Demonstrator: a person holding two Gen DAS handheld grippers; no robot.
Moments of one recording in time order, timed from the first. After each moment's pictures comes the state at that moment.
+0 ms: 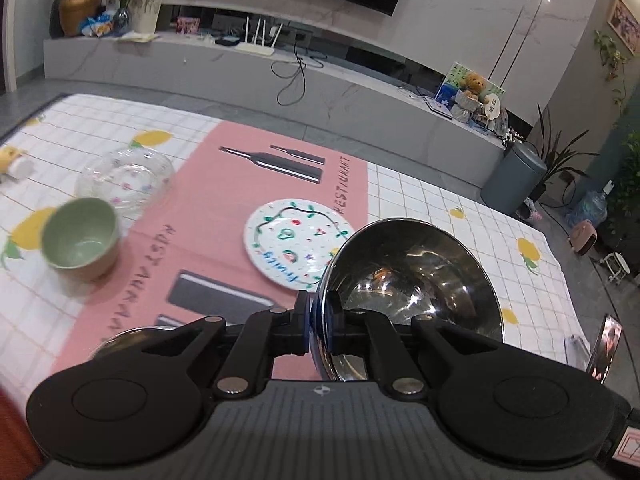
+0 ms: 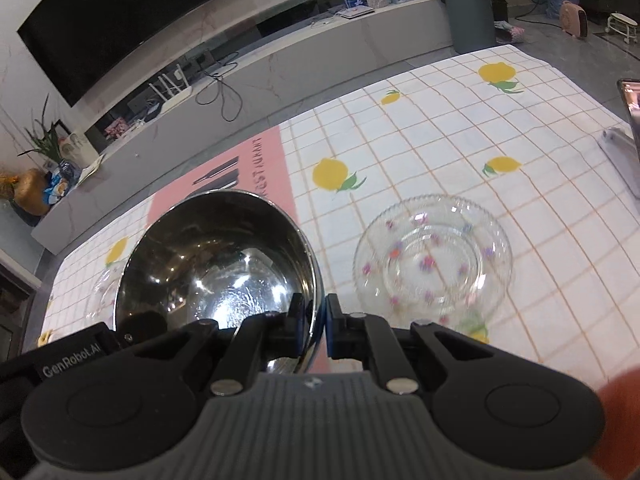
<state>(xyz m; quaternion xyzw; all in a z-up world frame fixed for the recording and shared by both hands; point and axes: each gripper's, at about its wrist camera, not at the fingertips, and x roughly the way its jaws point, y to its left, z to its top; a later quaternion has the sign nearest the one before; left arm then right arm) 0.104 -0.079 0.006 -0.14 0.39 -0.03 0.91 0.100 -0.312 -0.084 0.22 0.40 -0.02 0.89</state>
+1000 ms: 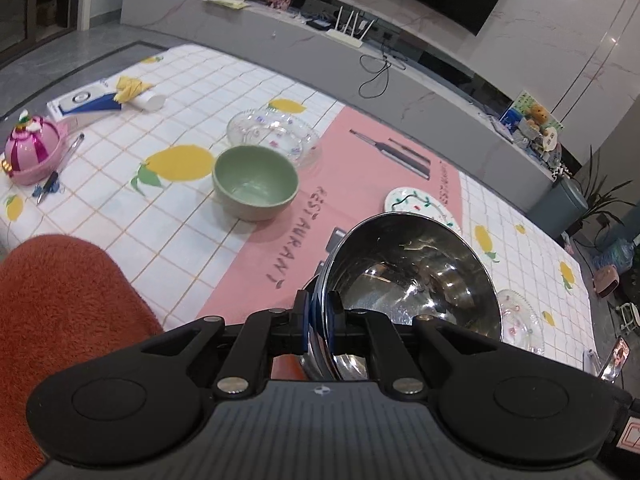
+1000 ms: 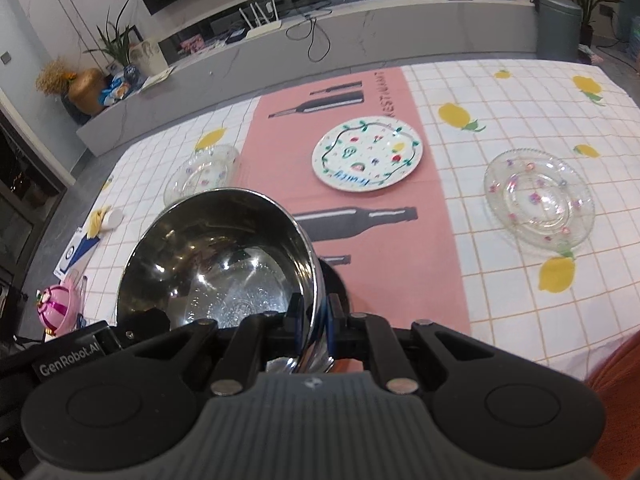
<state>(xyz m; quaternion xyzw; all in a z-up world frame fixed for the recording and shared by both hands) 0.033 0.052 -0.004 -0.21 0.42 0.04 0.88 0.054 -0.191 -0.080 0.13 0.46 0.08 0.88</state>
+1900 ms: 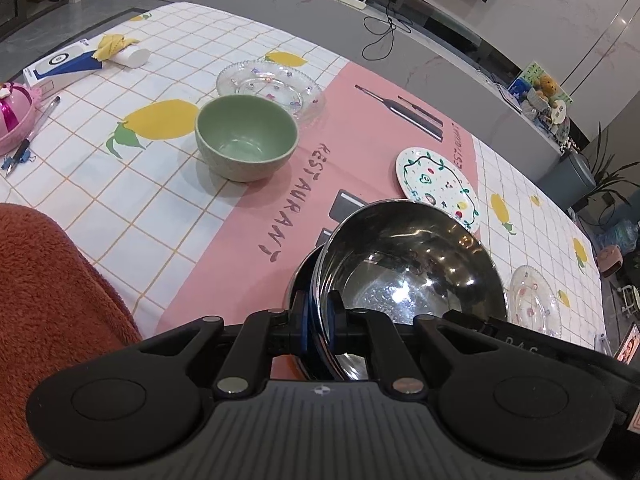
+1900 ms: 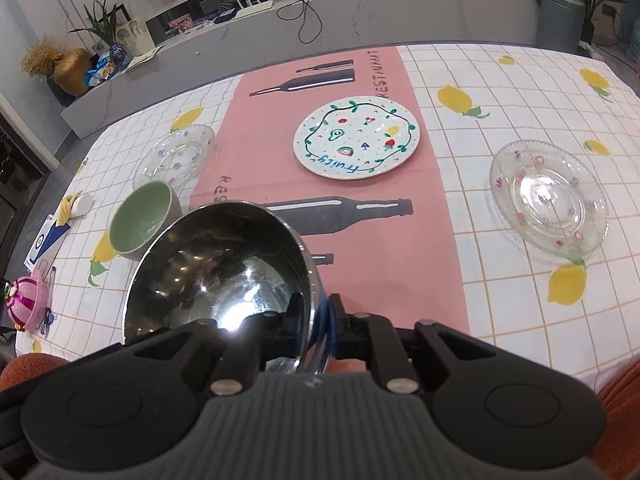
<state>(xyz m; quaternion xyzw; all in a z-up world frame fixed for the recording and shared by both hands) 0.058 0.048 -0.042 -0.21 0.46 0.03 0.86 0.082 -0.189 -0.107 0.10 0.47 0.07 0.87</state>
